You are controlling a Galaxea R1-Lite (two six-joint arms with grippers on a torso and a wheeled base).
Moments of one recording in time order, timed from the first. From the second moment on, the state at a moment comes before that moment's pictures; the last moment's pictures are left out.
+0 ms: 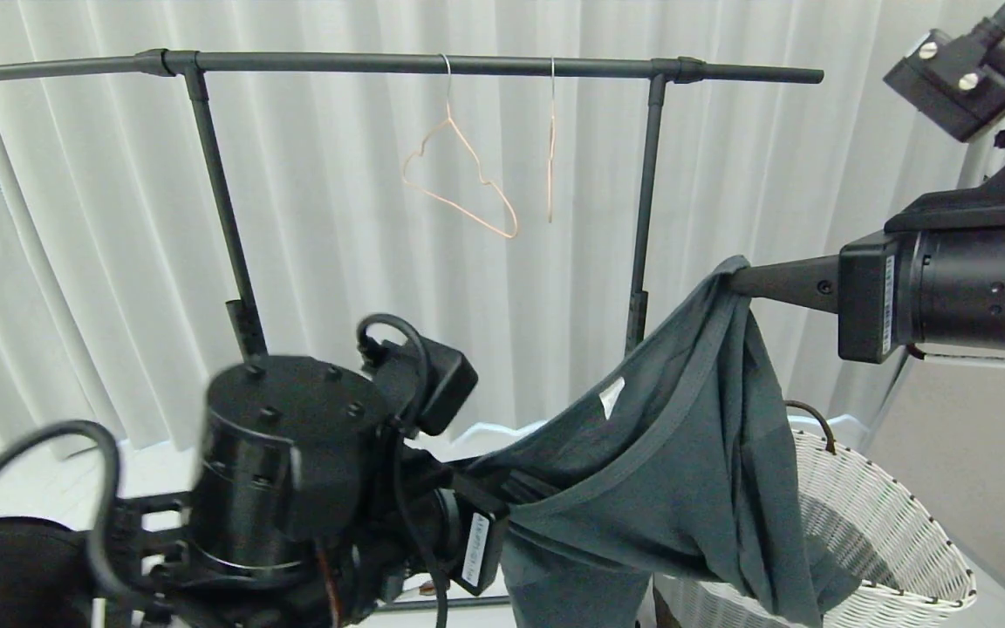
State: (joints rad) left arm -0.88 1.52 -0.72 -0.34 0.22 -0.12; right arm 0.81 1.39 -1.27 0.17 -0.02 0.14
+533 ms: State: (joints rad) left arm -0.80 1.29 -1.37 0.30 0.21 -0.06; right arm 0.83 1.37 -1.33 0.08 -0.02 0.13
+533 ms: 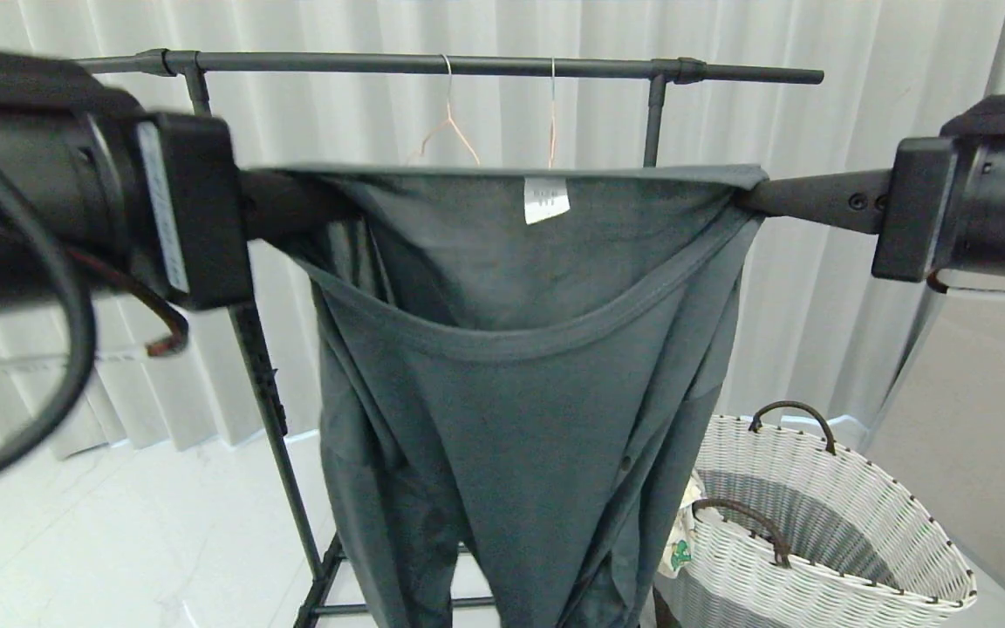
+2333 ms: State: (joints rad) left arm -0.71 1.65 -1.81 0.22 0.02 0.16; right arm 0.66 1.23 -1.72 0.69 0.57 -0.01
